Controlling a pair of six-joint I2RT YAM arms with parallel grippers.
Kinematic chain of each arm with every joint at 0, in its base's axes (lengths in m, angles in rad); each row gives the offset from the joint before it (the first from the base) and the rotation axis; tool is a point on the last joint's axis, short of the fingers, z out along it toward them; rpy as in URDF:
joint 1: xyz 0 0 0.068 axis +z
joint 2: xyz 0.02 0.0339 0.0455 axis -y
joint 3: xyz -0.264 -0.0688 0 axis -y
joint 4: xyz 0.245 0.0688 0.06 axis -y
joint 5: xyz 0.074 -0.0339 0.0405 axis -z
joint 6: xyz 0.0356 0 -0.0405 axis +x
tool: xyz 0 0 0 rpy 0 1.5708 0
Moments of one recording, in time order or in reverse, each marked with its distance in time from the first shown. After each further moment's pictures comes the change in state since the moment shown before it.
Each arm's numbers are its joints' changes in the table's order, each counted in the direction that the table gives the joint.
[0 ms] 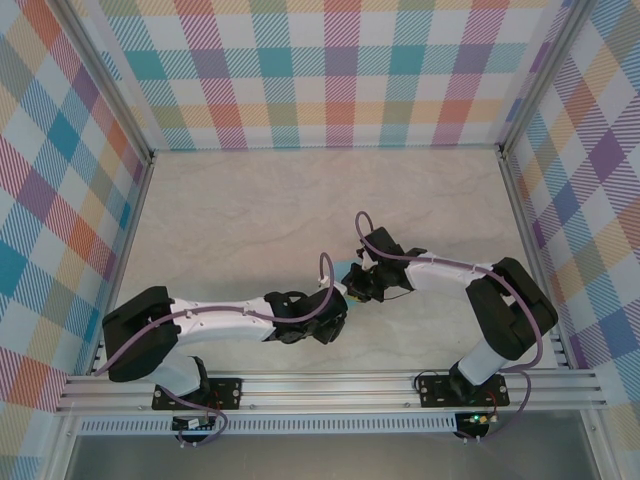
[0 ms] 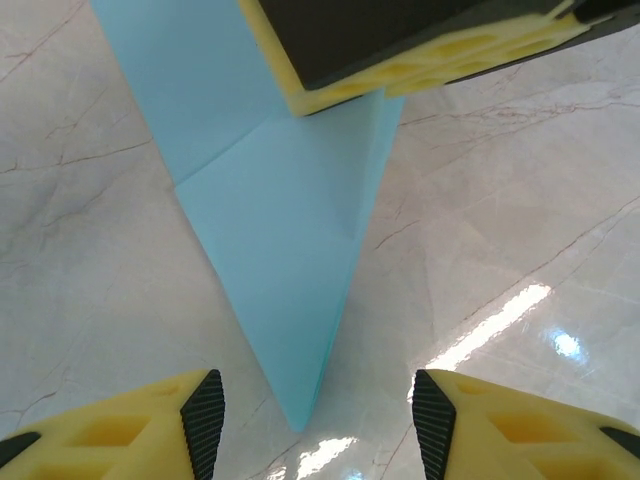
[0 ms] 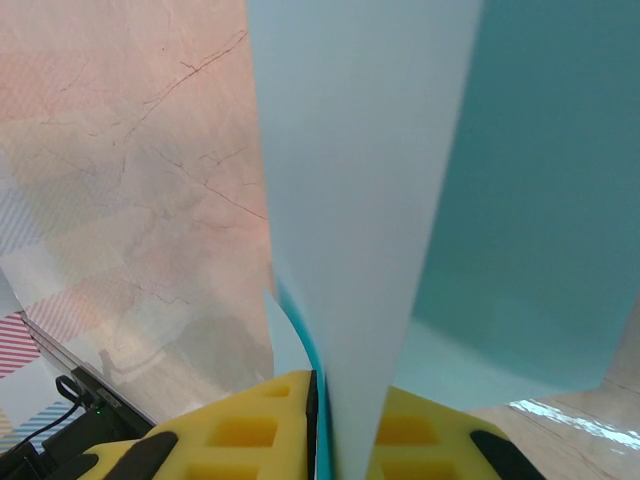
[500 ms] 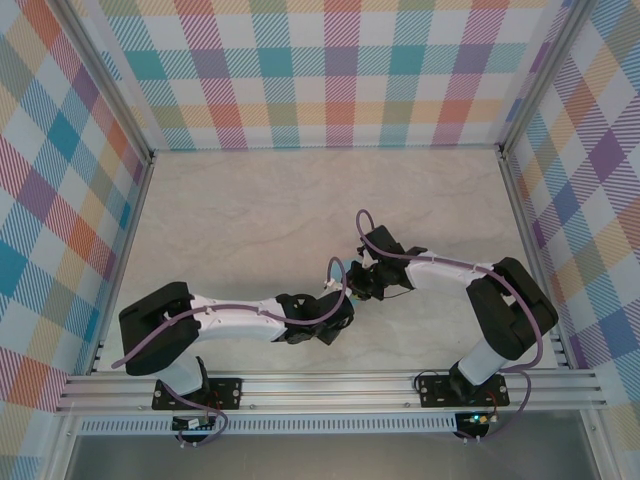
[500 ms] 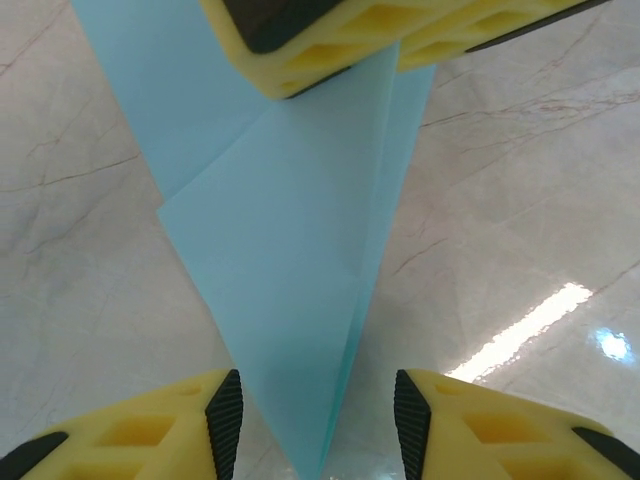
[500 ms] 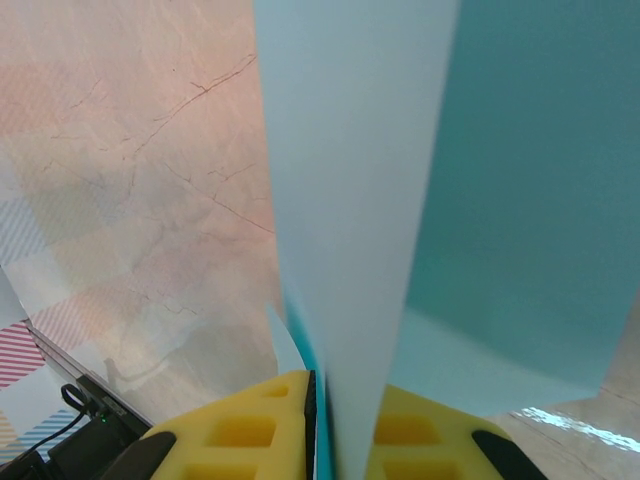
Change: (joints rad) left arm -0.013 -0.093 0.018 0.037 -0.063 0.026; right arm -0.004 0.000 0.009 0.000 0.007 0.007
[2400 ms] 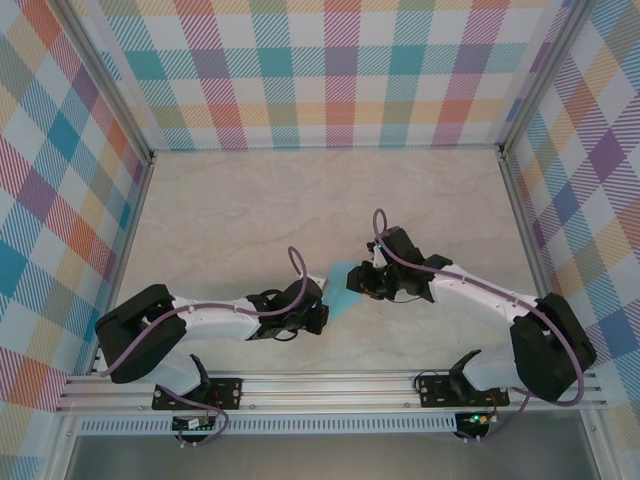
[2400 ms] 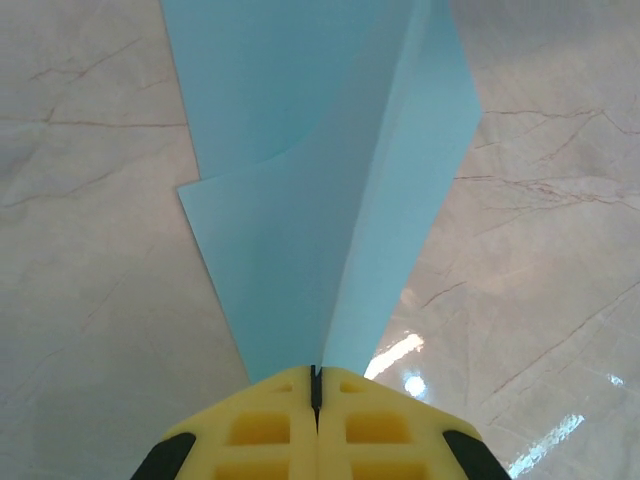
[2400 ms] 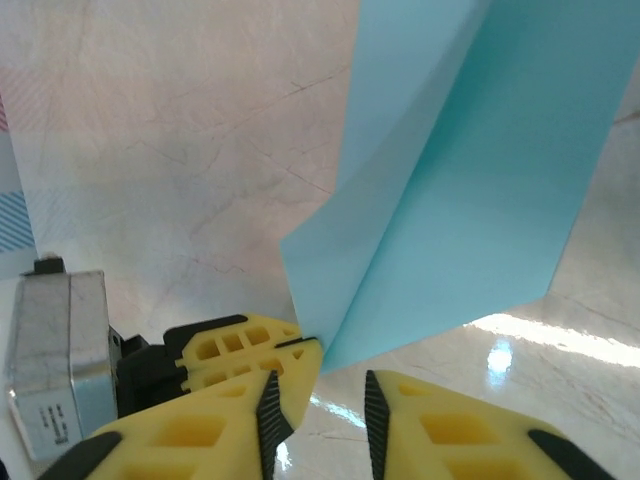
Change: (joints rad) left arm 0.198 0.111 -0.256 0.363 0.290 -0.162; right arm 0.004 0.249 -0.072 -0.047 0.060 -0.072
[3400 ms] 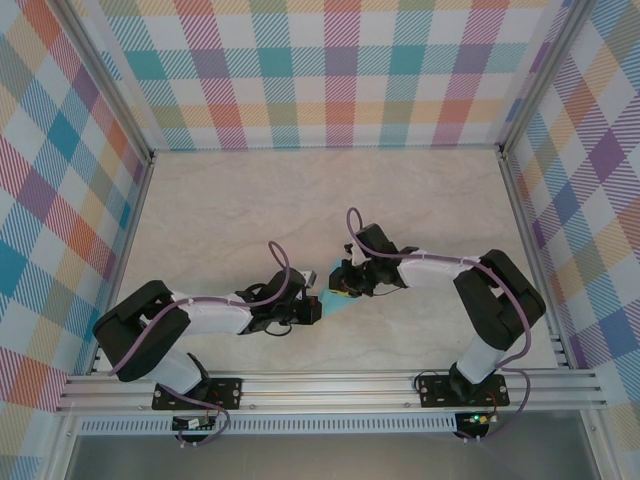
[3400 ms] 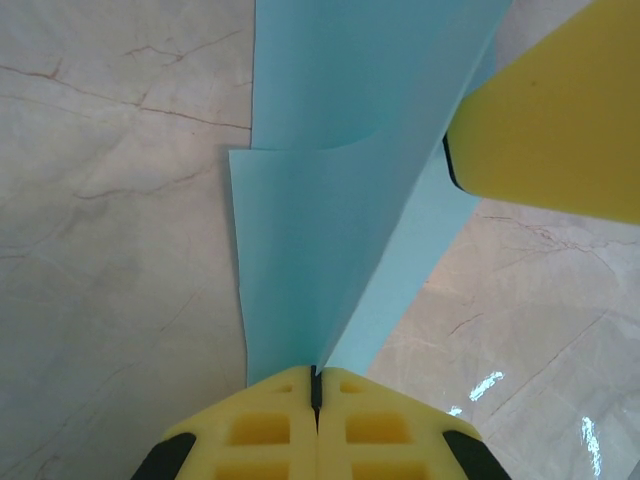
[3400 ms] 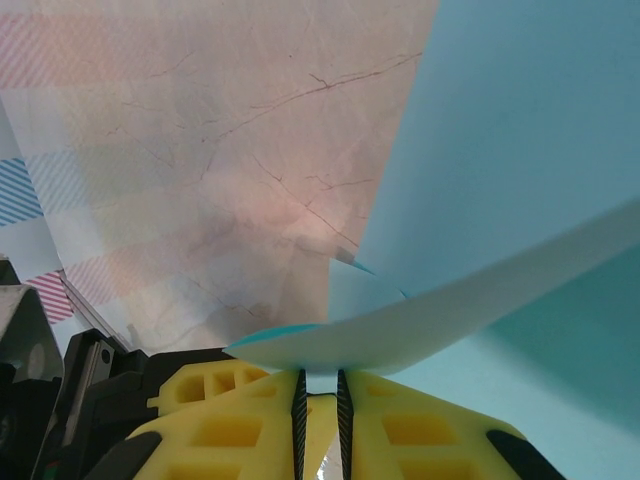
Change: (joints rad) left arm 0.145 -0.010 -0.068 0.125 0.205 -0.083; right arm 0.013 -0.327 0.098 0.183 -0.152 0.019
